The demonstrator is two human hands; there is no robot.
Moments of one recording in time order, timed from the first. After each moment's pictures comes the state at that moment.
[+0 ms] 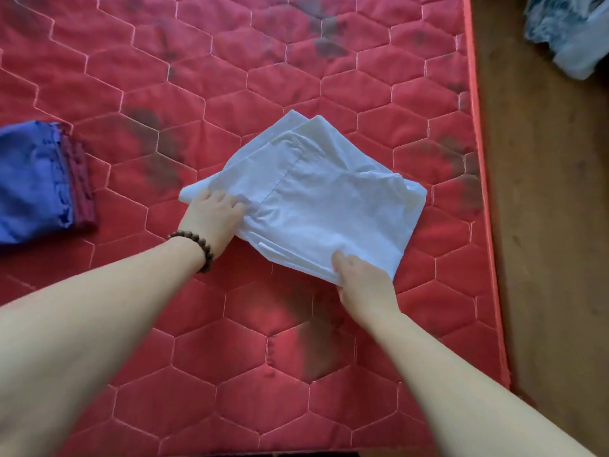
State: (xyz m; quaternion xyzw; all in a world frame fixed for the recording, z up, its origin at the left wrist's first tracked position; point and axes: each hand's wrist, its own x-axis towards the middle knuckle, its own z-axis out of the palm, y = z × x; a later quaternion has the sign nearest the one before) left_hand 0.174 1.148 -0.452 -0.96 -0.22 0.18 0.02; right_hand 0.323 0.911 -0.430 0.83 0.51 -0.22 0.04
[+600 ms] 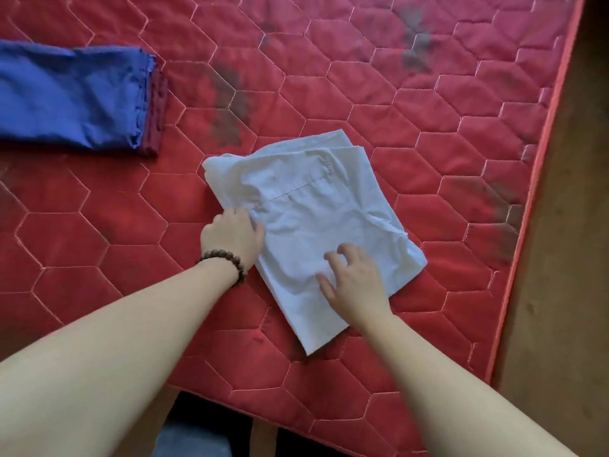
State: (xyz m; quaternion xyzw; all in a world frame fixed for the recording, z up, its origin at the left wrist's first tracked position) left_hand 0.136 1.058 -0.433 -0.75 -0.63 0.11 -0.18; right_hand 0.310 0.921 -0.424 0.75 0.63 -0.21 -0.02
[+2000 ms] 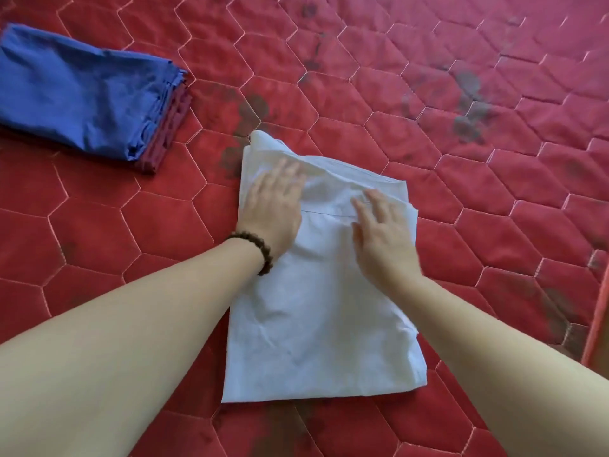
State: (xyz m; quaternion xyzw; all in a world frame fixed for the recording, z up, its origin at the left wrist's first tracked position) left_hand 0.213 1.152 -0.475 -0.82 -0.56 -0.03 -0.10; right_hand 0.399 1.091 -0.467 0.68 0.71 -0.13 -0.11
